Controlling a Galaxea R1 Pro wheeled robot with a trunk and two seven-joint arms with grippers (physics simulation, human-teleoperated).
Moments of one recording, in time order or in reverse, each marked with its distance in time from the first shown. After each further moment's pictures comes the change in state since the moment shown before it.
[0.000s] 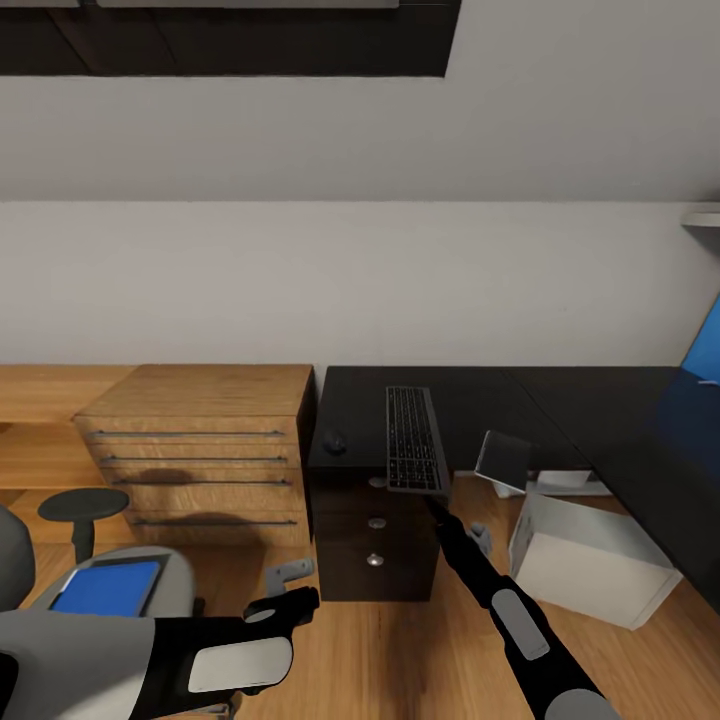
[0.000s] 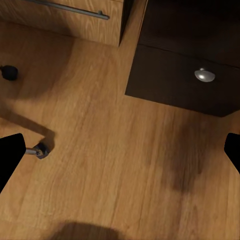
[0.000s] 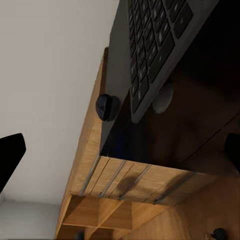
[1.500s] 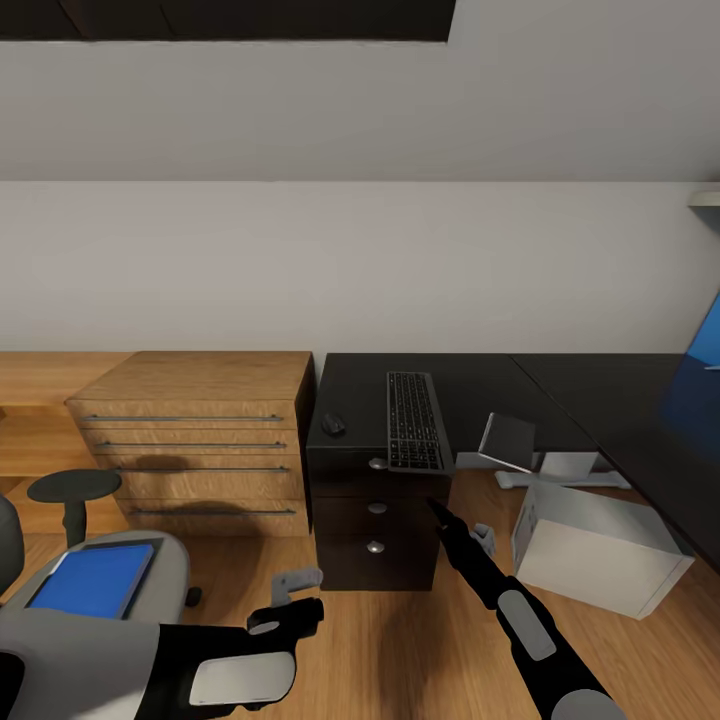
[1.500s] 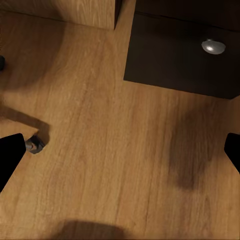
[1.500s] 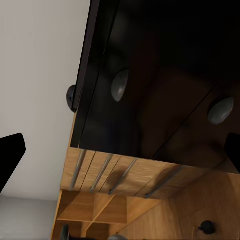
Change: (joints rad) left arm 0.000 -0.015 -0.050 -0.009 0.002 -0.002 0.000; right arm 0.000 -0.018 -0.006 0.005 -0.006 0.035 0.008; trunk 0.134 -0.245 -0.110
